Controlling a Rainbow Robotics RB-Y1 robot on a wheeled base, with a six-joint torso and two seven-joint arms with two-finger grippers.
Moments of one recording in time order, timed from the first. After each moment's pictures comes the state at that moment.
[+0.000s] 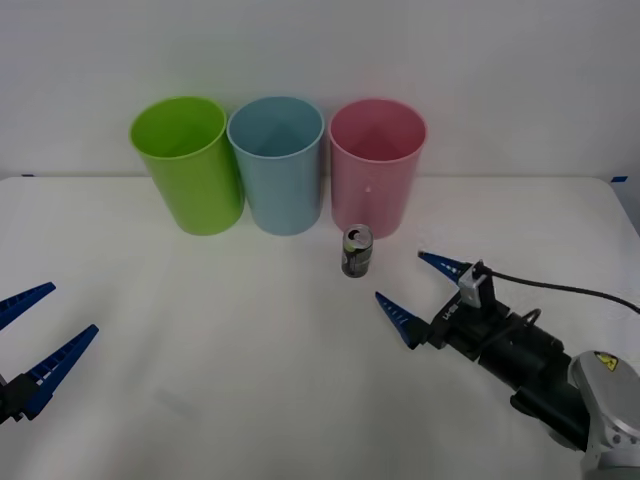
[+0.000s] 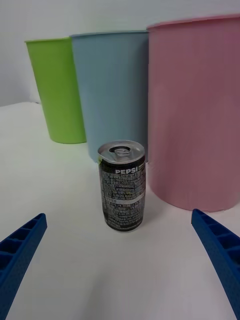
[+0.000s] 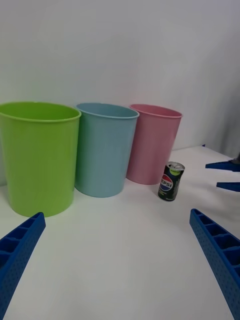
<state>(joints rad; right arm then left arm) -0.08 -0.14 -0.17 -1.31 1.35 -0.93 0.30 0.35 0.40 0.52 -1.66 -0.96 -1.22 0.00</state>
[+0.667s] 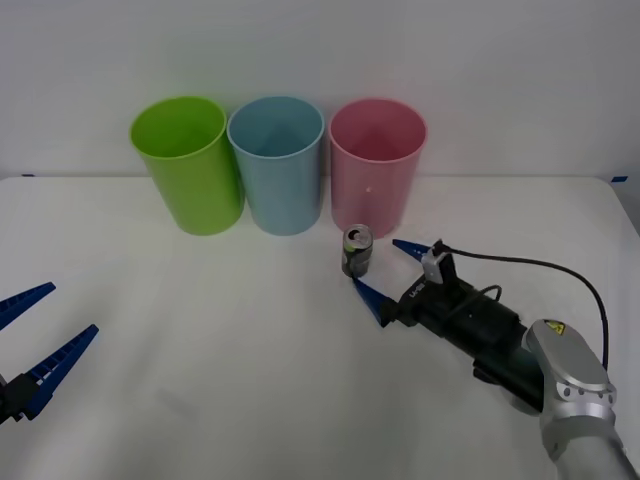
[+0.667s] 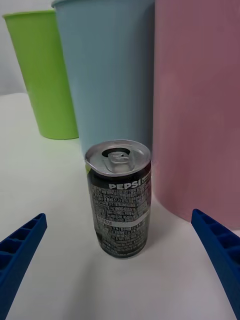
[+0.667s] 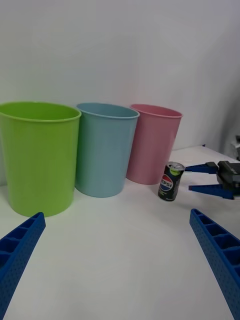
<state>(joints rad) -0.27 -0.12 -0.12 -1.08 1.35 -0.83 0.35 0.35 0.40 0.52 -1.66 -0.96 -1.22 0.00</state>
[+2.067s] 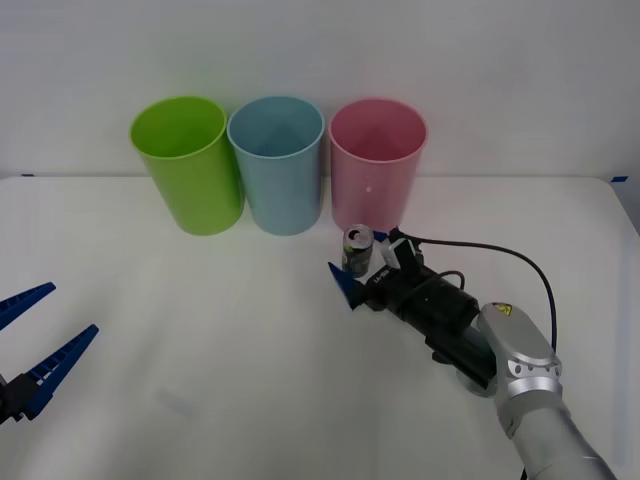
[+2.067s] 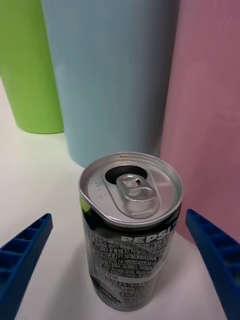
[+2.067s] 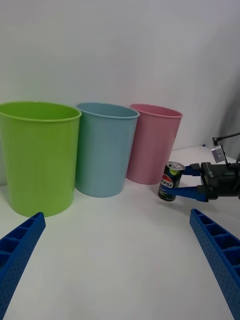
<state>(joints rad) -0.37 -0.06 -0.04 -0.97 1.35 -0.63 0.43 0.35 0.40 0.52 -1.66 -0.96 -1.22 0.00</state>
